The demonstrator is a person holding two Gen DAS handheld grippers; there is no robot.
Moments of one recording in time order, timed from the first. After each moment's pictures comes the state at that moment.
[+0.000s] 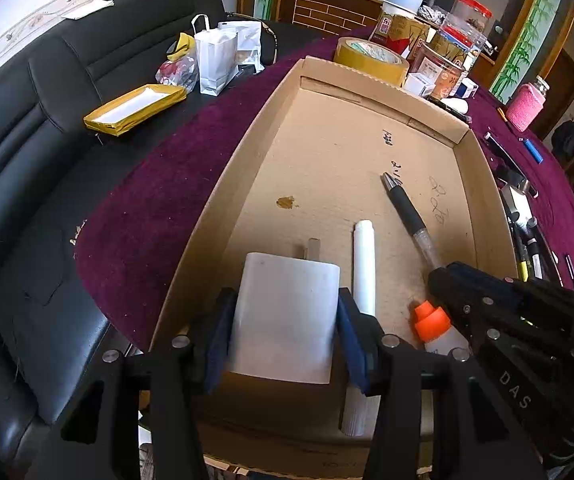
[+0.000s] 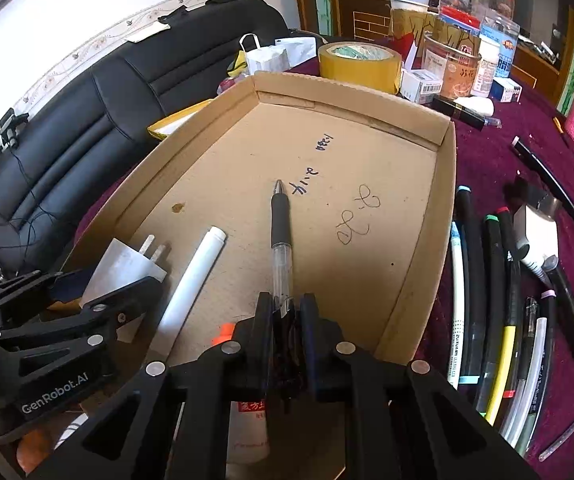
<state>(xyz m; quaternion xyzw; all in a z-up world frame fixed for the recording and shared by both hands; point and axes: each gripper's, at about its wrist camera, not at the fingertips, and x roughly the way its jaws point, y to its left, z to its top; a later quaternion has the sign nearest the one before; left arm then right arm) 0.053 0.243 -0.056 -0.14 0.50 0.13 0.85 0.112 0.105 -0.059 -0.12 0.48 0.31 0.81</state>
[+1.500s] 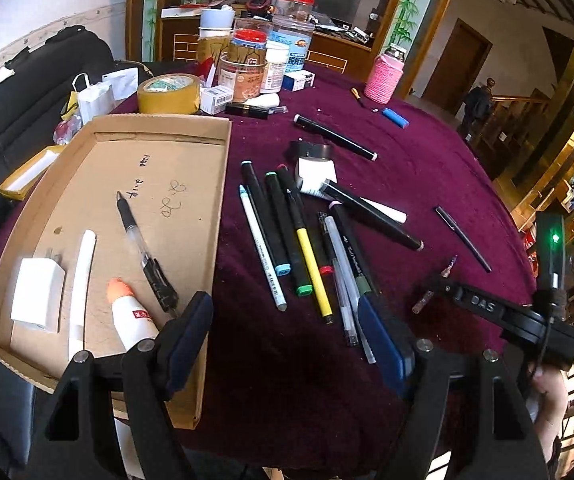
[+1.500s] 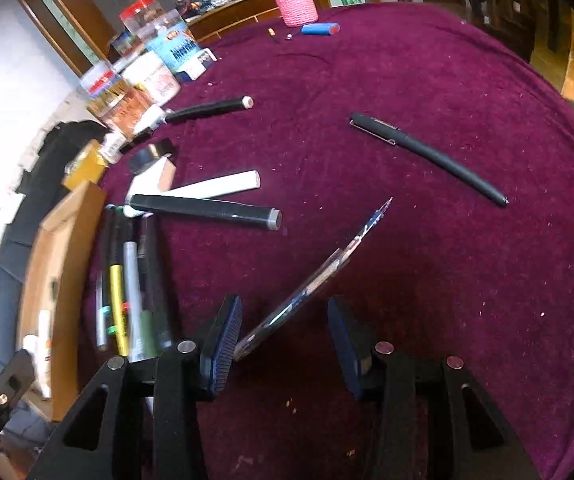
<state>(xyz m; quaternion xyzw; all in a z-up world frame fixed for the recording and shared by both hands) 0.056 0.065 -0.009 -0.11 0.44 -0.03 0.89 0.123 -0.193 -0.063 0.13 0.50 0.04 0.85</state>
